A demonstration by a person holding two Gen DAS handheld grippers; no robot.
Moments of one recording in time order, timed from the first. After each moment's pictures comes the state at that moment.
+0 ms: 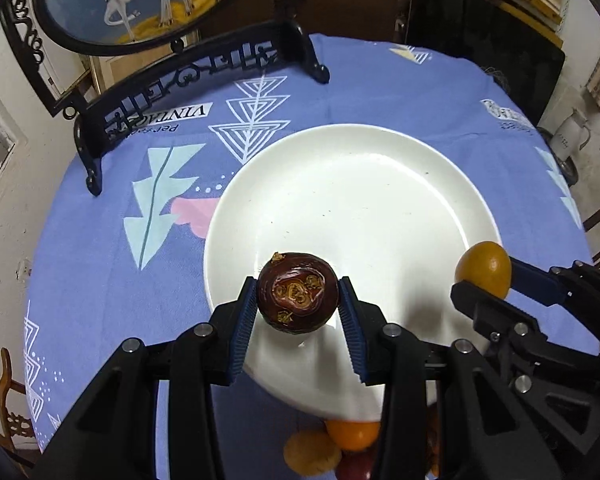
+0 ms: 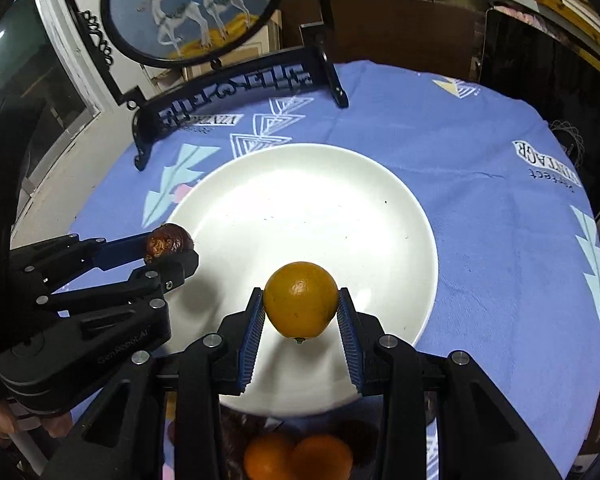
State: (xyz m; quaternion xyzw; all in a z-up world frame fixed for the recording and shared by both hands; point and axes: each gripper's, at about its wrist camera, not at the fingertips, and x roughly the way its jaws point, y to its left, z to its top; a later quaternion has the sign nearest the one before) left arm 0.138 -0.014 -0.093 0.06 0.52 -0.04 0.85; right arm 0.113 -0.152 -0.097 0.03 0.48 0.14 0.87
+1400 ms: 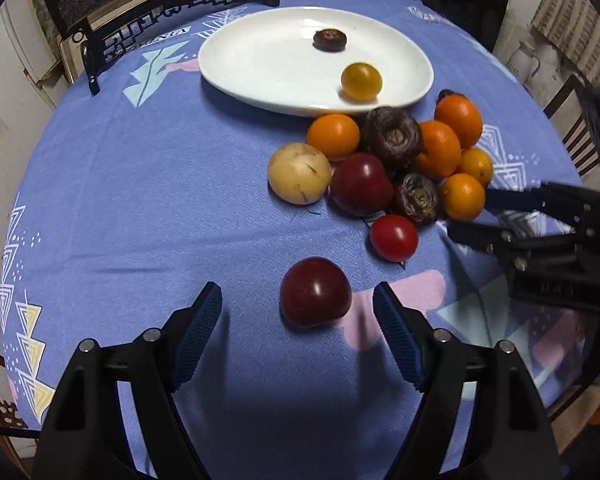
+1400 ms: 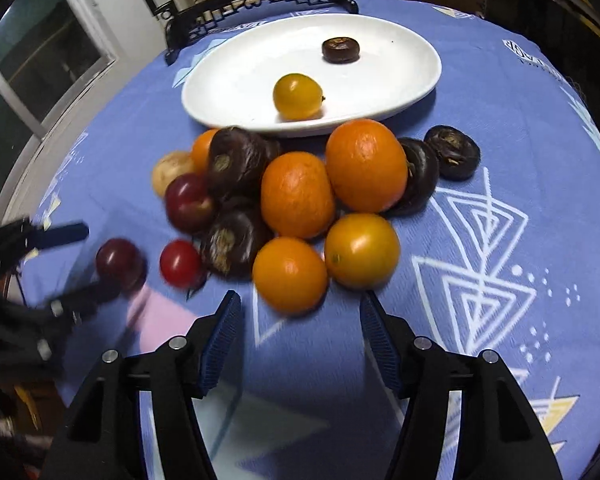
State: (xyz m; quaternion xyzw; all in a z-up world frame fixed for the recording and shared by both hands) left arm -0.051 0.021 -0.143 0.09 0.54 -0.11 0.83; right arm -0.036 -0.154 -0.168 0.01 0.53 0.16 0.83
